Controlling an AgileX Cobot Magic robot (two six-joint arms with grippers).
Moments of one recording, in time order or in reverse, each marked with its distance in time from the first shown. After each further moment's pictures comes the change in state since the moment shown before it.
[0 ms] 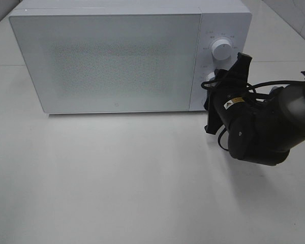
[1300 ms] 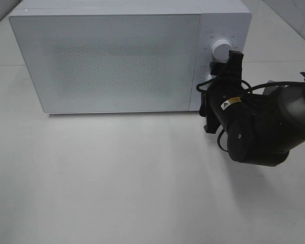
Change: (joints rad) left arm 0.000 0.000 0.000 0.000 0.000 0.000; right arm 0.003 0.000 0.004 -0.048 -0.021 -0.082
